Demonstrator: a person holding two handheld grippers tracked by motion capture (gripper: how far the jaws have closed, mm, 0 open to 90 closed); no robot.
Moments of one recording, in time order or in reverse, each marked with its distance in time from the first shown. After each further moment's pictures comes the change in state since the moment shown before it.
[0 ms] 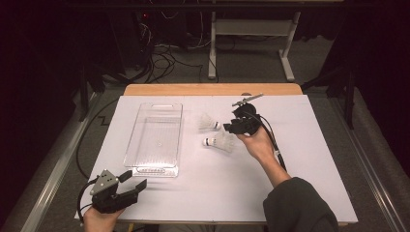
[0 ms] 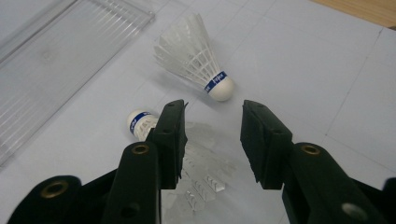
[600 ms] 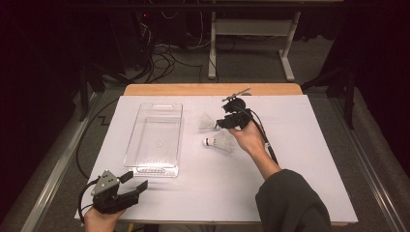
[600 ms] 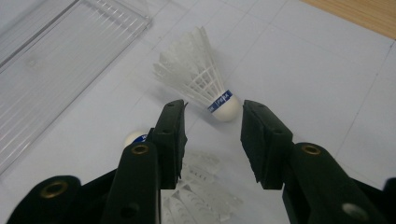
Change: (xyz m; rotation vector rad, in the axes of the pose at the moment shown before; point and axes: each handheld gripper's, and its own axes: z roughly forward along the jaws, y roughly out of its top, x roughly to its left) left arm -0.001 -0.001 0.001 0.005 -0.010 0.007; right arm 0.009 0.025 0.020 0.047 -0.032 -0.011
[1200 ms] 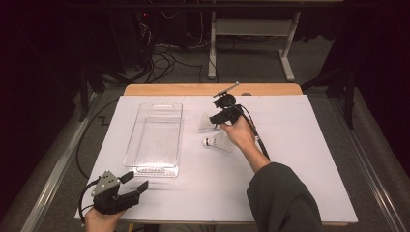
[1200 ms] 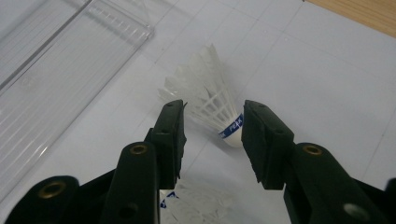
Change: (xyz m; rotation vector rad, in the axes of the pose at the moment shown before) left arm -0.002 0.000 0.000 -0.005 -0.006 0.004; right arm 0.008 0.023 0.023 0.040 0.001 0.016
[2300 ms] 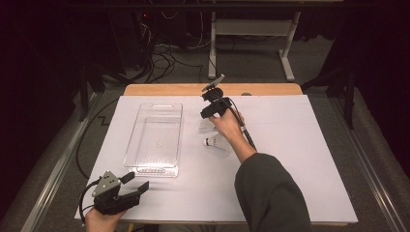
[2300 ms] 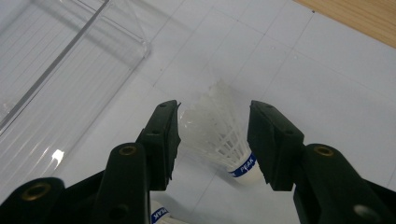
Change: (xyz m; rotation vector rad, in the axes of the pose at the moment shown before) left arm -0.001 0.000 0.000 0.002 -0.010 0.007; right arm 0.013 0.036 0.024 0.078 -0.047 0.008
